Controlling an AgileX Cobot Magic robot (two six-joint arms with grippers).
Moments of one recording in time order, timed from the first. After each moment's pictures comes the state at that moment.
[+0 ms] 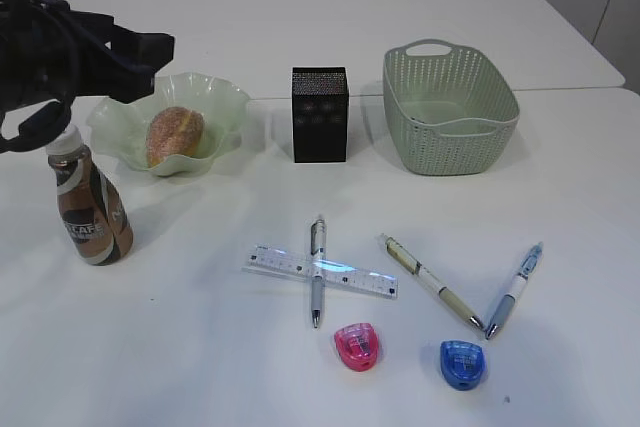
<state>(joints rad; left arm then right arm) -0.35 1.48 -0.80 0.07 -0.36 0.02 0.16 0.92 -1.20 0.35 1.26 -0.27</state>
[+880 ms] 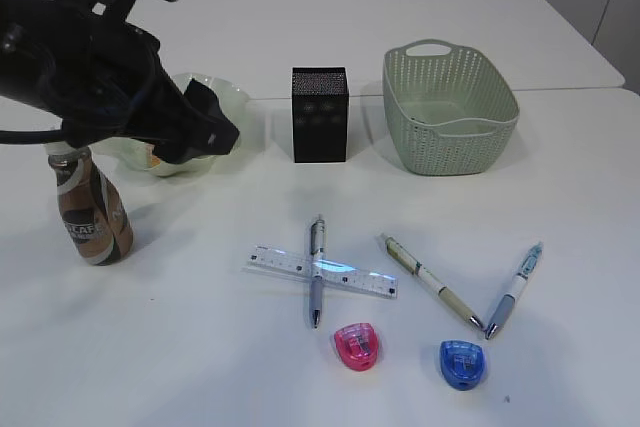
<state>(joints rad) -0.57 1.48 -1.08 0.00 0.47 0.03 0.16 0.95 -1.17 0.34 1.26 -0.27</state>
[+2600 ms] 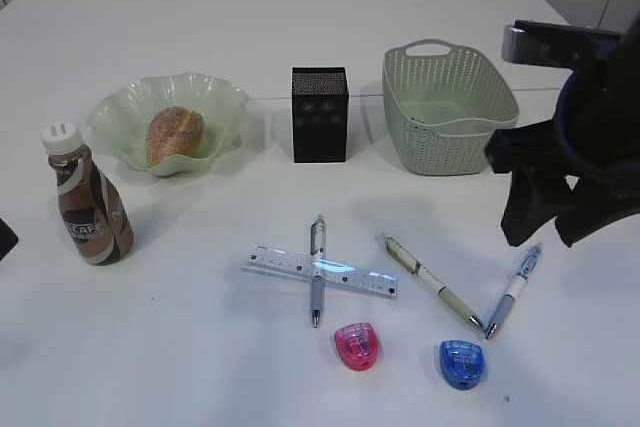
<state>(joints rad) -0.58 1.13 -1.11 -0.03 1.24 -0.01 0.28 1.50 -1.17 0.18 1.18 0.14</state>
